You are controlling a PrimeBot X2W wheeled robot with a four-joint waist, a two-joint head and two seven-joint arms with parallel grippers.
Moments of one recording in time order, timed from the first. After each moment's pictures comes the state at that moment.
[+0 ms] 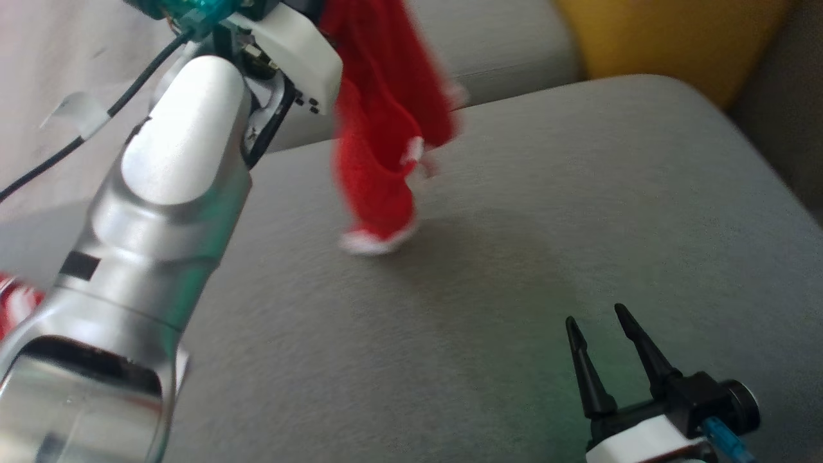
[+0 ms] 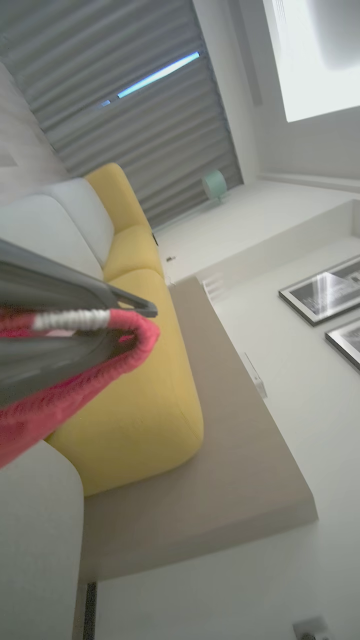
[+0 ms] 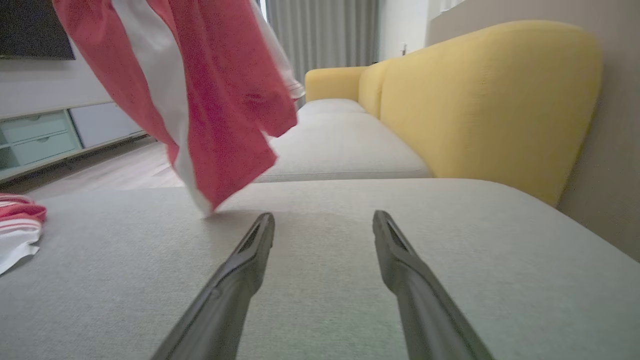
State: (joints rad) left arm -1.11 0.13 -0.58 0.68 -0.29 -0.13 -0.02; right arm 0.11 -0.05 0.17 0.16 0.03 0.12 -0.25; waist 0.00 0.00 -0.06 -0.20
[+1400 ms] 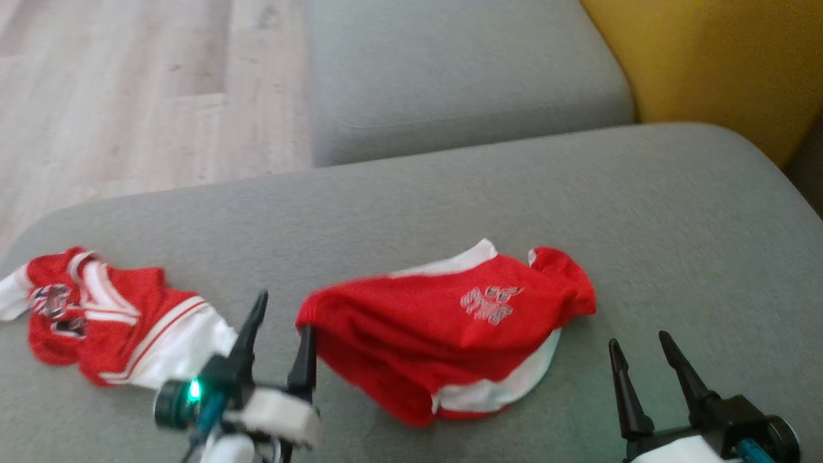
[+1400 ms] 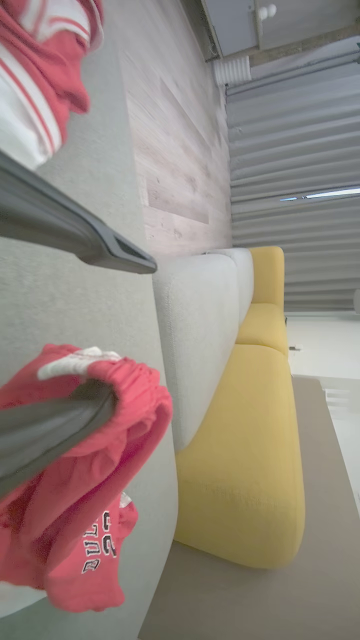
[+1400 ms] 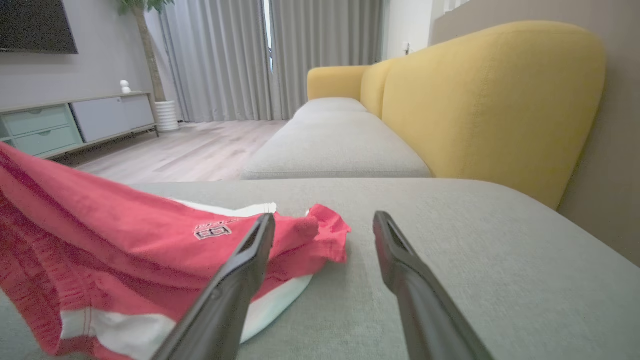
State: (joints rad) left arm -0.16 0.10 -0.34 0.45 -0.26 0.03 -0.25; right arm 0.18 -0.05 0.06 0.18 0.03 0.12 -0.25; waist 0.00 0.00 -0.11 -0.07
